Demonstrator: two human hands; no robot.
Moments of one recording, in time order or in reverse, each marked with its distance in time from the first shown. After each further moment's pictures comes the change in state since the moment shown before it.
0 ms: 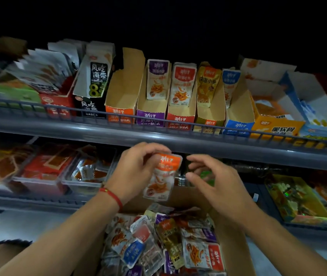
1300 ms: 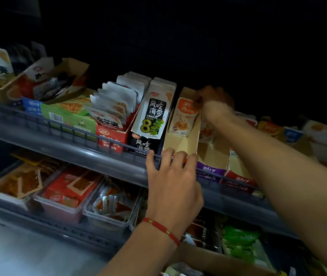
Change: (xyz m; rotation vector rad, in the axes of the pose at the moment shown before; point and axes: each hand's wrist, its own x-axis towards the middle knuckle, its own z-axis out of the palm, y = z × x) left_hand 0.051 -0.002 -0.051 0.687 0.321 -0.004; right_hand 0.337 -0.128 0.033 -0.701 0.147 -0.065
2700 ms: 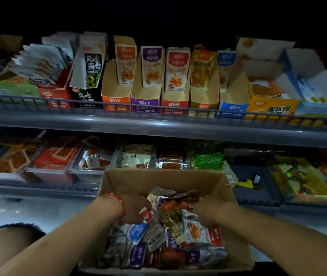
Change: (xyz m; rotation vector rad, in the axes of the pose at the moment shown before) left_hand -0.125 -0.030 0.071 0.568 -1.325 0.389; right_hand -0.390 0.138 0.128 -0.244 -1.199 -0.322
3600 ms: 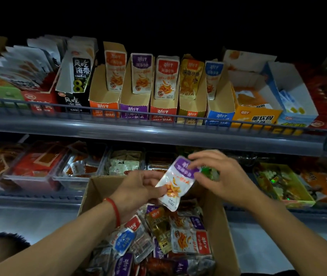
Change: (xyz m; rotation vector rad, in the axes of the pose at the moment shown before) left_hand -0.011 0.061 -0.059 -1.921 0.488 0.171; right_hand -0.110 0.051 -0.060 0.677 1.048 -0.175
